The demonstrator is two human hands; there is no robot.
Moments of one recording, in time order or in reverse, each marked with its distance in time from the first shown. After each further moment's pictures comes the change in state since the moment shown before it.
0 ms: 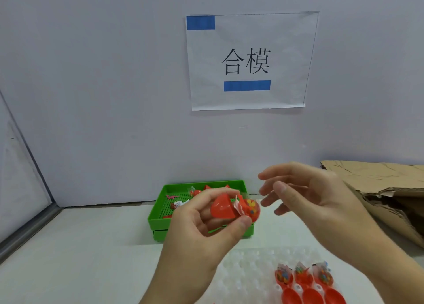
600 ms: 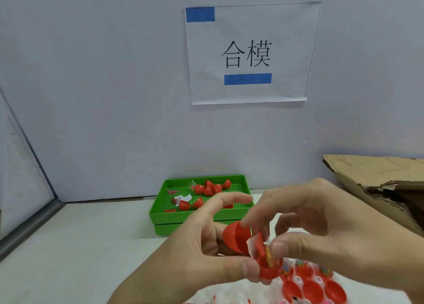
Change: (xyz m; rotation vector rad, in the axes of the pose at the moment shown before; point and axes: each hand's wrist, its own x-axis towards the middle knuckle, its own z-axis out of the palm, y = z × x) left_hand -0.008 0.002 -0.027 -0.082 -0.522 -0.185; right_hand -0.007 -0.020 -0.011 0.008 -0.549 -0.025
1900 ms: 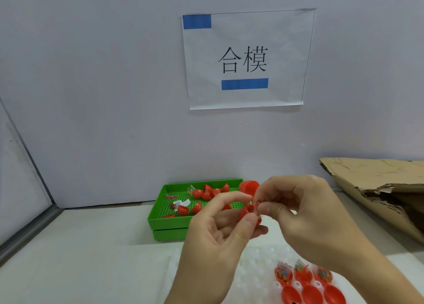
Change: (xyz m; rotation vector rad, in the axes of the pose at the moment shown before) left_hand 0.032 -0.023 0.036 -0.083 0.498 0.264; right_hand 0.017 0.024 0.018 -0.328 0.560 0.024
